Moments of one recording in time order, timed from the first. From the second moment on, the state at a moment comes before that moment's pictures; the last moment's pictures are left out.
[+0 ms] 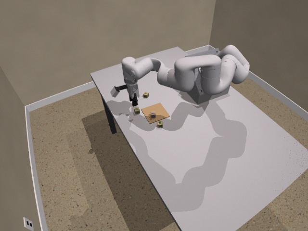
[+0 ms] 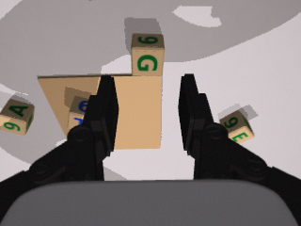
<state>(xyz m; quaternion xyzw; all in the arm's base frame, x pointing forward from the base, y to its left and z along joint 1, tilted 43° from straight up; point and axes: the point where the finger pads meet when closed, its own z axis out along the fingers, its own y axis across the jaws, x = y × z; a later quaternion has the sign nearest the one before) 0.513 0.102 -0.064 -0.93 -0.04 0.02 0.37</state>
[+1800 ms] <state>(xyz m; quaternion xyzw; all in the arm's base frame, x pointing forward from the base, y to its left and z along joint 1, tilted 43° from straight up) 0.416 0.150 -0.008 -0.92 0.12 0.09 0.36</state>
